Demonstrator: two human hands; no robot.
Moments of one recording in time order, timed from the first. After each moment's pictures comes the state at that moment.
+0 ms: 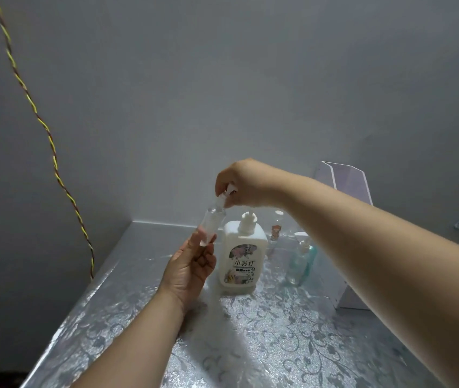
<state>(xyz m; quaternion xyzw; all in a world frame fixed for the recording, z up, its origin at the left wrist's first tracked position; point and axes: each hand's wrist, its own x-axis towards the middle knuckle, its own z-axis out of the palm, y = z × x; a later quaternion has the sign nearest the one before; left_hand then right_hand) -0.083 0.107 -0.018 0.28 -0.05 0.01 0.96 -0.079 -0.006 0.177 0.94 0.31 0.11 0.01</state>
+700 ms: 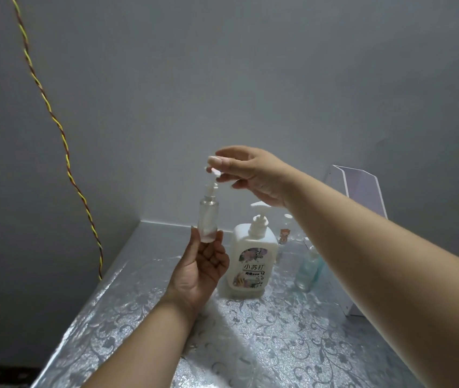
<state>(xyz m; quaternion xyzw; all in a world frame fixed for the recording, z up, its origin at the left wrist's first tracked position) -0.084 0.110 -0.014 0.15 -0.07 -0.05 0.99 -0.070 0.007 0.177 0.83 0.24 -0.06 -0.50</state>
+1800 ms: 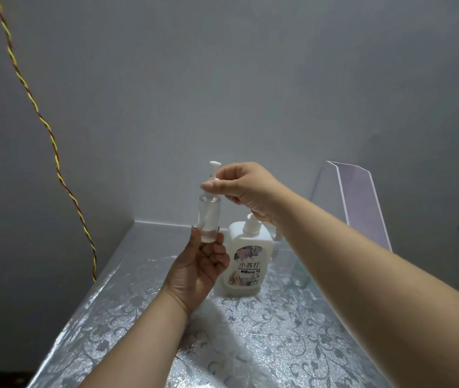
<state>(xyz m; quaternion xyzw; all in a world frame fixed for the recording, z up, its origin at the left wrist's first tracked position) -0.092 0.108 -0.005 0.22 -0.14 -0.06 0.96 -0.074 0.005 0.150 0.82 0.24 -0.01 -0.51</state>
